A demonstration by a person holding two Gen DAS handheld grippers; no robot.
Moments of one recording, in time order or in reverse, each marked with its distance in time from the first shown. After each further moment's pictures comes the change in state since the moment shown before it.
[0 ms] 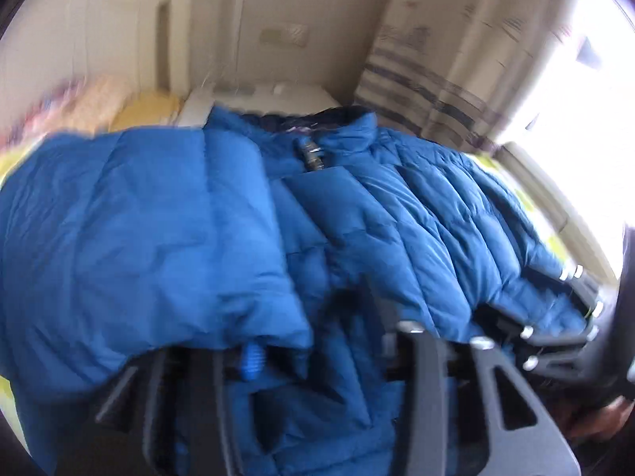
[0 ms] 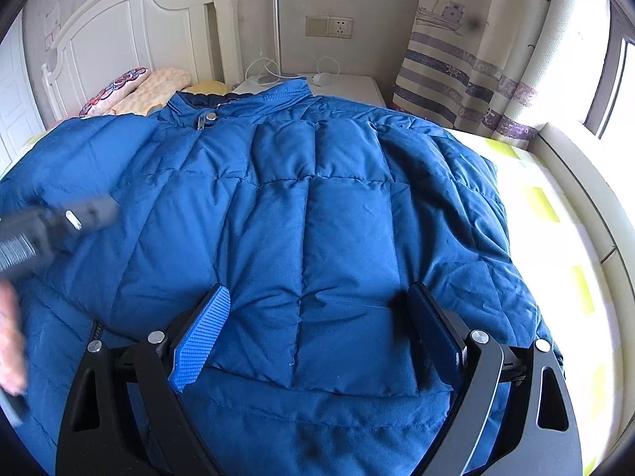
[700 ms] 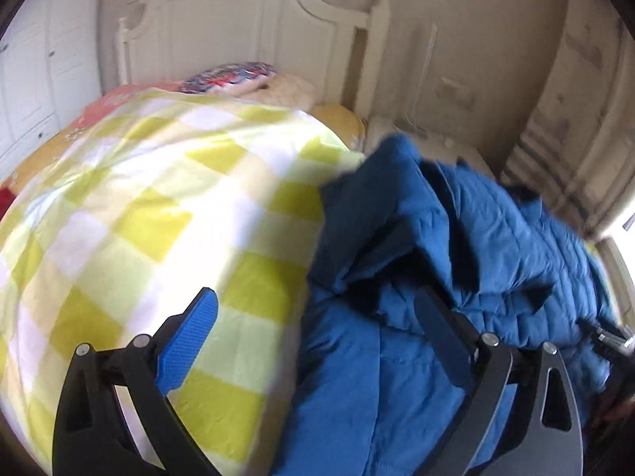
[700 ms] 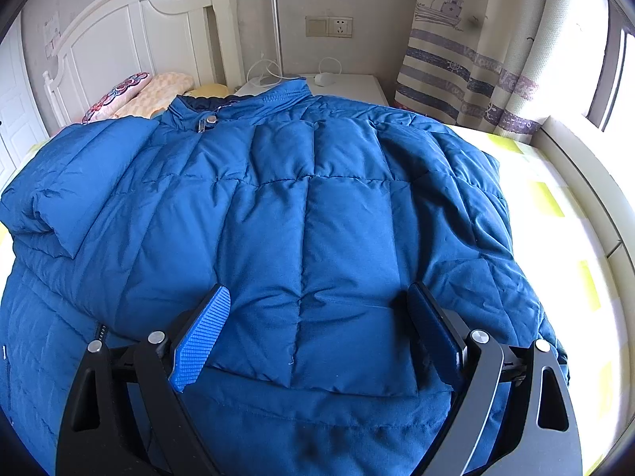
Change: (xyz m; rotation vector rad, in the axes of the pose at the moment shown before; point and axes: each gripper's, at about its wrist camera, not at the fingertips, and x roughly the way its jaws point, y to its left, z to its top) left arm -0.117 0.153 -0.050 -0.364 -0.082 0.405; right arm -0.002 -0.003 -0.001 0.012 0.002 0.017
